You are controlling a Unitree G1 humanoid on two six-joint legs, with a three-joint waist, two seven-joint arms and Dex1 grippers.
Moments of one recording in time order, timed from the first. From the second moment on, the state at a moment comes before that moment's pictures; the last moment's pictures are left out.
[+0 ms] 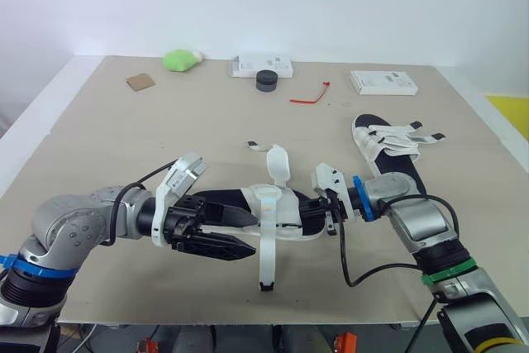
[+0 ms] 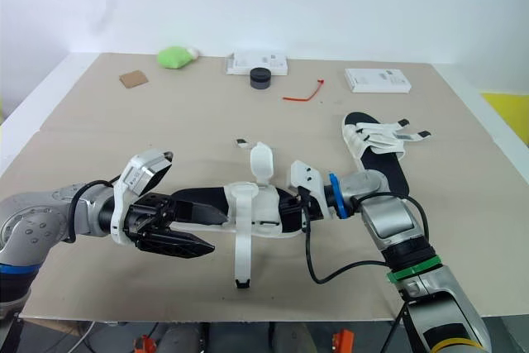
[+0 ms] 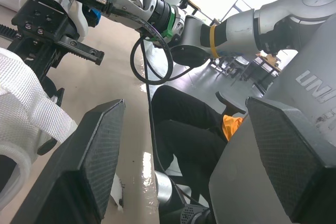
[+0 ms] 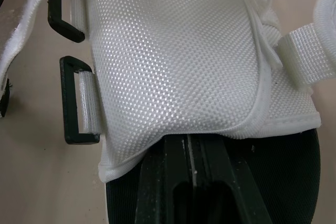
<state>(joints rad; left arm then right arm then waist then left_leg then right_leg) -0.41 0.77 -0.06 -0.37 -1.18 1.01 -1.07 -0.55 -0.62 0.28 0.11 0.21 0.38 1.30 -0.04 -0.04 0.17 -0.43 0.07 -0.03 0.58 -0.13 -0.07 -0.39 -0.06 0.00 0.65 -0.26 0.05</state>
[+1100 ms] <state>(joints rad) -0.41 0.77 -0.06 -0.37 -1.18 1.01 -1.07 -0.55 -0.62 0.28 0.12 0.21 0.38 1.30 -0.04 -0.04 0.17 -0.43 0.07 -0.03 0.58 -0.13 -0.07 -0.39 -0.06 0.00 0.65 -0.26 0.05</state>
